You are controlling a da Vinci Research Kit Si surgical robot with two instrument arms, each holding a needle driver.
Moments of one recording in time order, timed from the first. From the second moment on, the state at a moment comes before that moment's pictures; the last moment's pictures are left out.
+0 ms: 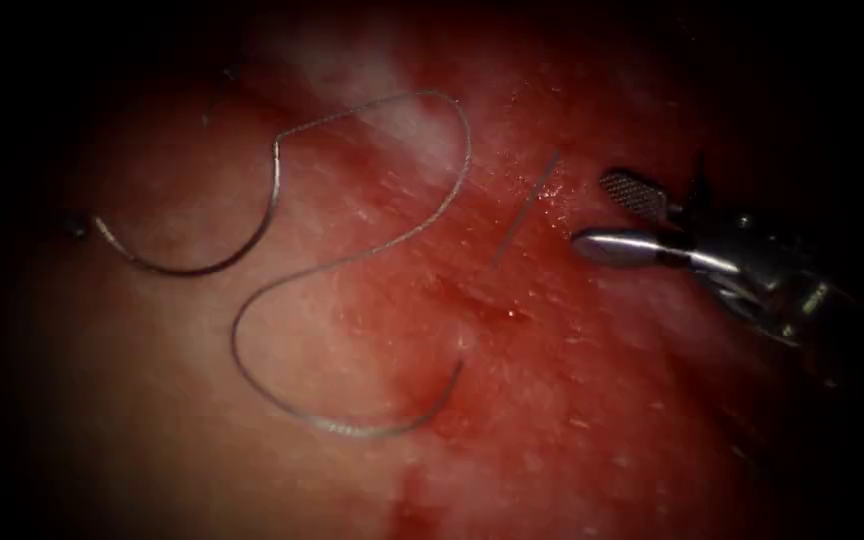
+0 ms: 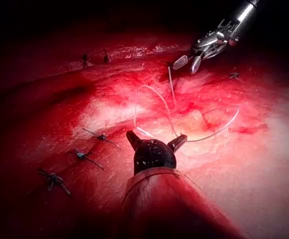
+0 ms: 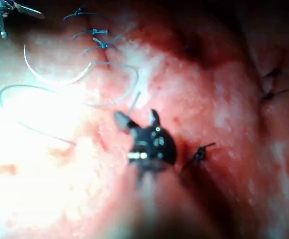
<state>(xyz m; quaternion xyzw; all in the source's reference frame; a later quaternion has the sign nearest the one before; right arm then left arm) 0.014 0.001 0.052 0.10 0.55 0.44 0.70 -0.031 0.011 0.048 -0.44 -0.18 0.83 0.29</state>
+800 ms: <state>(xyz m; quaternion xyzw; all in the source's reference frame) 0.012 -0.001 0.051 0.07 0.52 0.41 0.75 -0.043 0.014 0.055 -0.28 -0.10 0.92 0.24</state>
